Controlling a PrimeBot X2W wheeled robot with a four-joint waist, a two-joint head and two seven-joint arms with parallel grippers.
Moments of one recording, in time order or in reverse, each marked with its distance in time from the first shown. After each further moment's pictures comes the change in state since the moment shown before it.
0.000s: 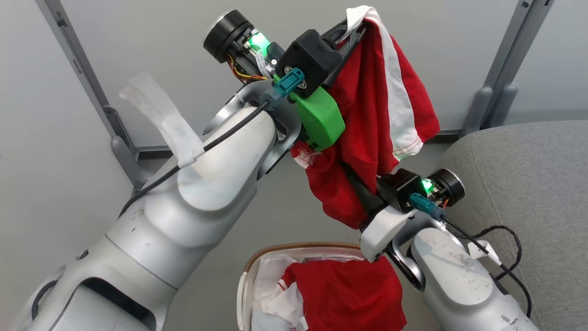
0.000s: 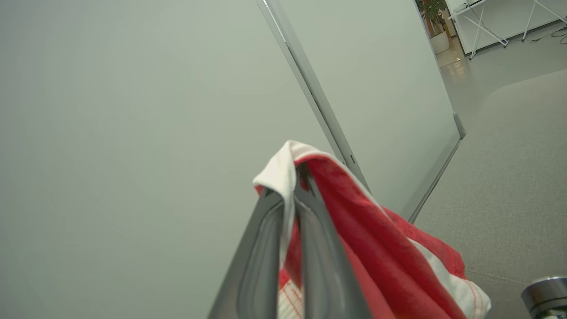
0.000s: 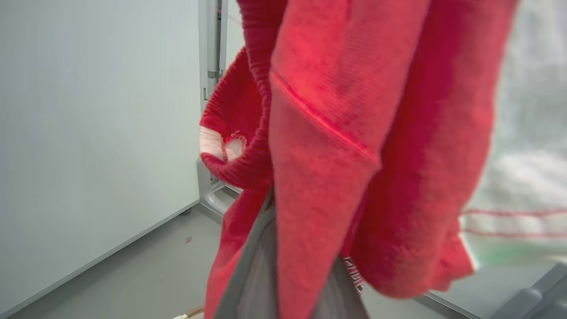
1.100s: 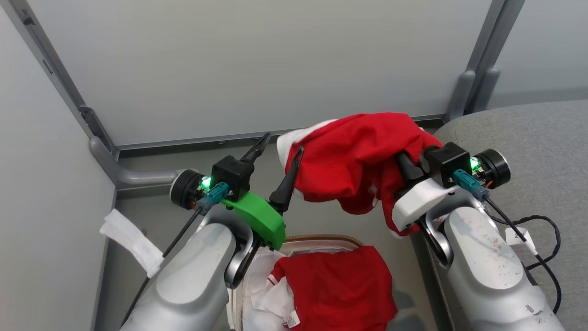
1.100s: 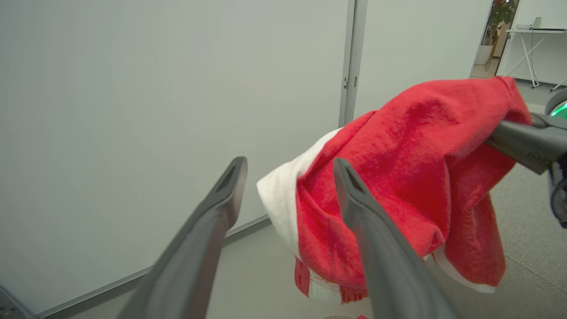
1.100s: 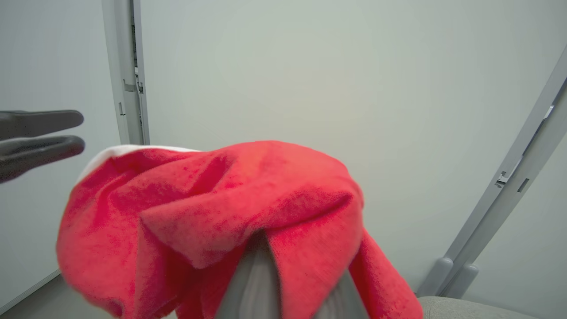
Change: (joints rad) left arm 0.439 0.048 0.120 0.059 -0.148 0.045 -0.120; right arm -0.003 -0.001 -0.222 -0.050 -0.099 0.000 0.000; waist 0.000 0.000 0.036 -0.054
